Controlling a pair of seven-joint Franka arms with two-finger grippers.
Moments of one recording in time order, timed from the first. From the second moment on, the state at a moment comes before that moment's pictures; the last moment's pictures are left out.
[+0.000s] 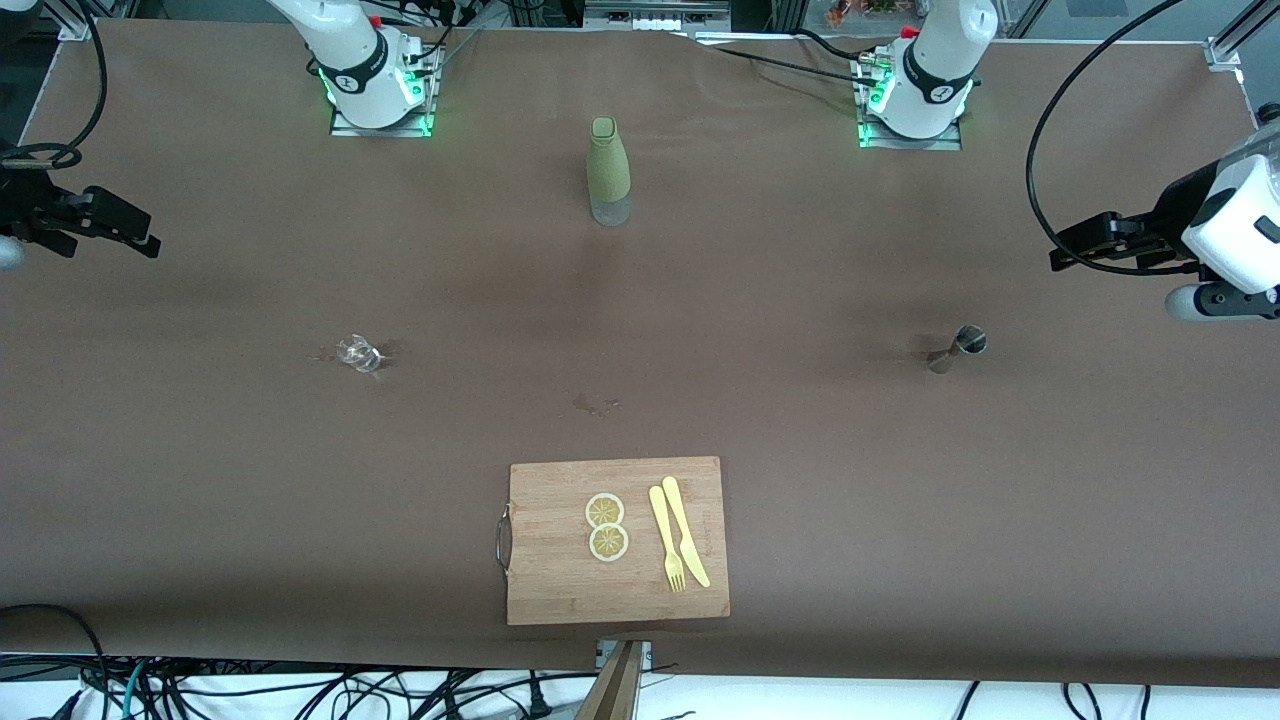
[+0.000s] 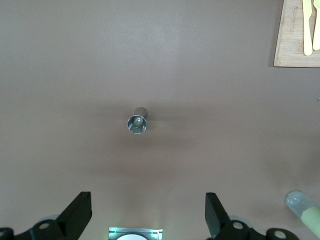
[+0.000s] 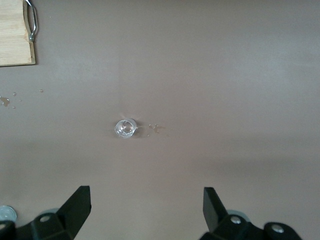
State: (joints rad) left arm -0.06 0.20 0.02 -1.31 -0.07 1.34 -0.13; right arm -0.03 -0.03 -0.05 -1.71 0.02 1.68 -0.07
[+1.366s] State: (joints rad) left arm 0.14 0.28 0.03 -1.32 -0.19 1.34 0.28; right arm -0.04 0.08 -0.07 -1.71 0.03 1.62 -0.34
